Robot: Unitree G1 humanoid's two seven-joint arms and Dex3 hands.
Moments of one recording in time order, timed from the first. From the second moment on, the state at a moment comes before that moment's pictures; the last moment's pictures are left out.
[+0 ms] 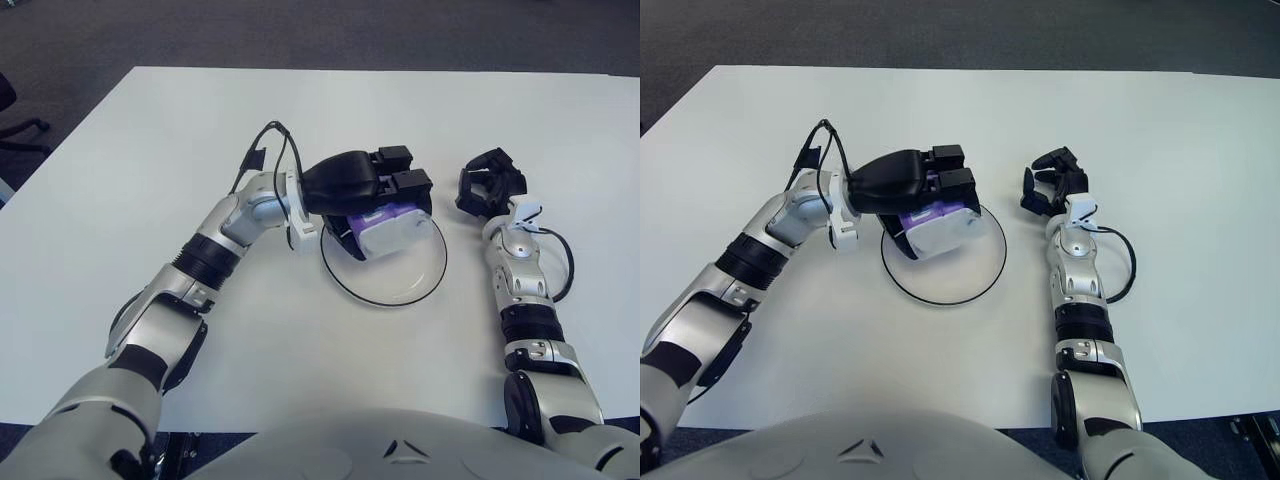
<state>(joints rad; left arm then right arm) -0.67 0.34 -0.45 0.24 0.40 -0.90 -0.38 -0.33 -0.17 -0.17 0.43 0.05 -0.17 -0.15</state>
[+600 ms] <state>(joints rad) -0.67 0.36 -0.48 0.20 0.32 -0.79 -0.58 -0.33 -0.19 -0.10 0.44 -0.08 -0.17 -0.21</state>
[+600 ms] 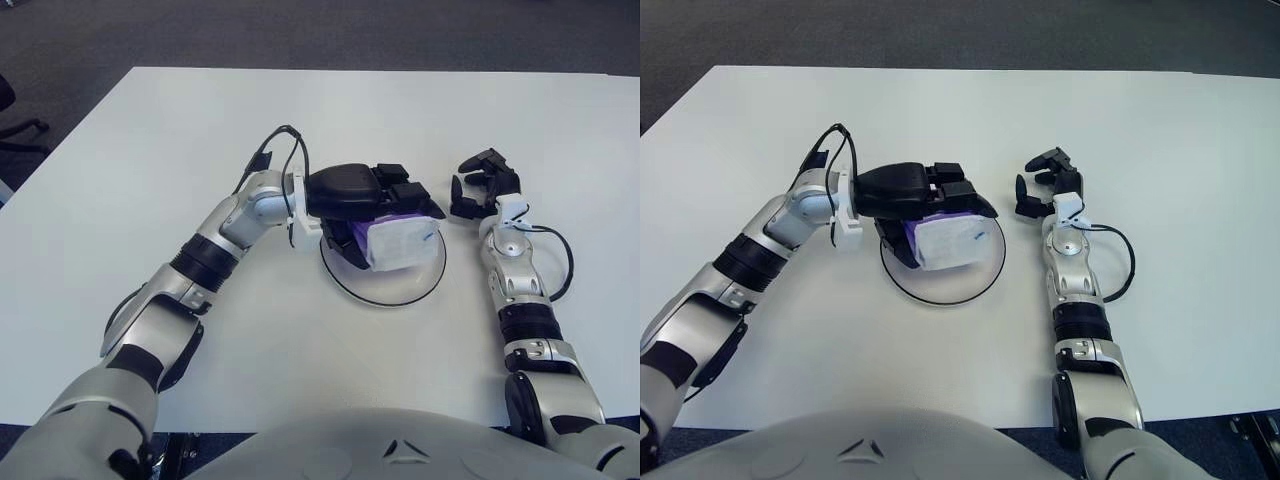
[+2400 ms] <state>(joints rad) -0.68 0.49 -0.40 0.12 0.12 -0.63 -0.84 -0.27 -0.16 -0.11 0.28 0.01 -0.10 -0.20</state>
